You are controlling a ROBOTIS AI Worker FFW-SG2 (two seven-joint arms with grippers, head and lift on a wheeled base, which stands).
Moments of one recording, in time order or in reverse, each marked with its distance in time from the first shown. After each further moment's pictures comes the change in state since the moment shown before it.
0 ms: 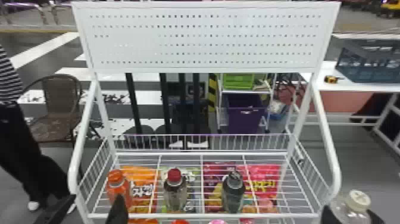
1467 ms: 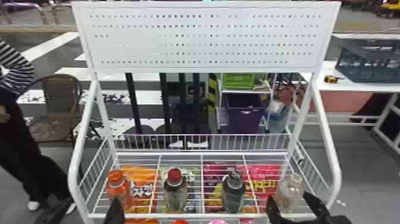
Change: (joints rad) left arm -0.003 -0.007 0.022 0.004 0.013 0.043 0.003; right arm -0.631 0.000 0.070 0.917 0.079 -0.313 0.038
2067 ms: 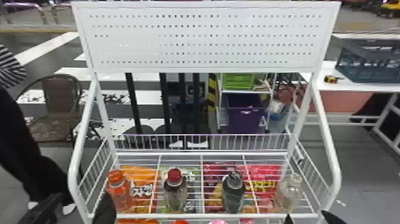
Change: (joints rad) left arm 0.024 -0.004 0.035 -0.029 0.018 -0.032 -0.006; right arm 0.236 0.000 -0.047 -0.235 -0.064 -0.004 0.064
